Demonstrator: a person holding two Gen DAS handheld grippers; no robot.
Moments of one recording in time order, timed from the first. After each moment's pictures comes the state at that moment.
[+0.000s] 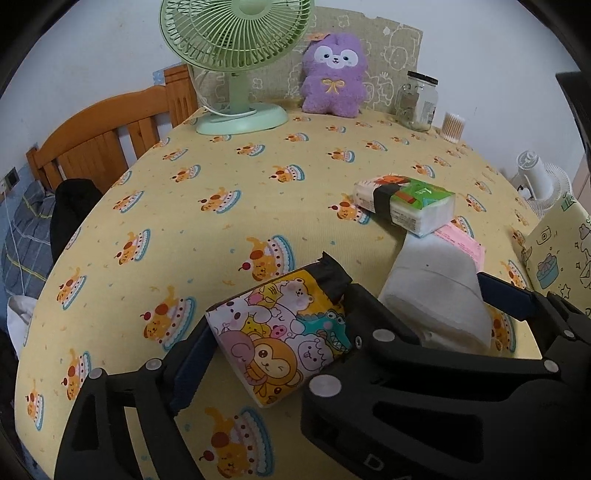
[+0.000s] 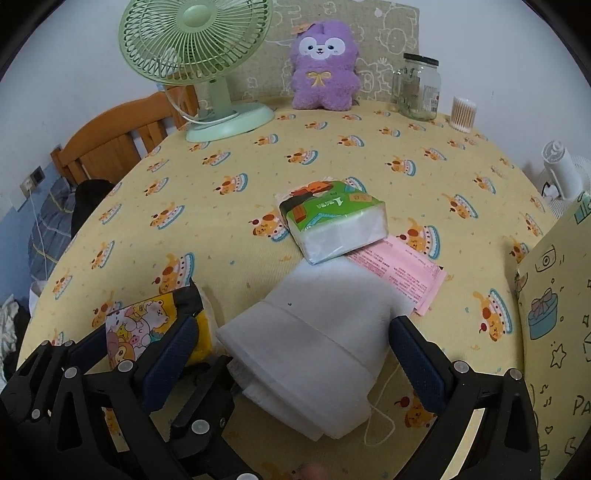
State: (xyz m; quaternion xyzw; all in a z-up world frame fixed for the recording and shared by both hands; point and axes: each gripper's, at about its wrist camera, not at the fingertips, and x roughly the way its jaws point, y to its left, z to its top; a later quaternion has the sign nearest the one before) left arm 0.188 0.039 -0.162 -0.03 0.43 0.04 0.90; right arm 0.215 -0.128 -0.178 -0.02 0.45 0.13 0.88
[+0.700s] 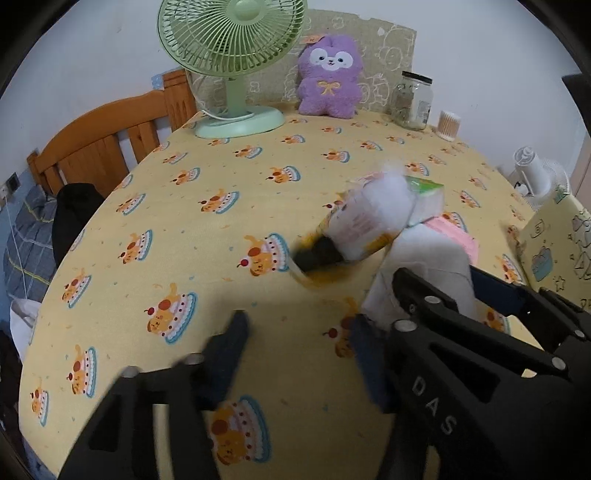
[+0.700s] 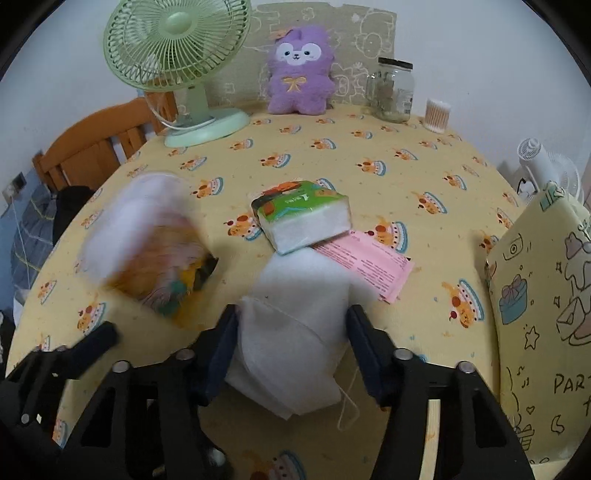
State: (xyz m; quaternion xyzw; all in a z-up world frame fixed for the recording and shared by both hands) left arm 0.180 0.035 -0.159 -0.03 0.42 0.03 0.91; right arm 0.204 -0.136 -0.172 -0.03 0.44 0.08 0.90
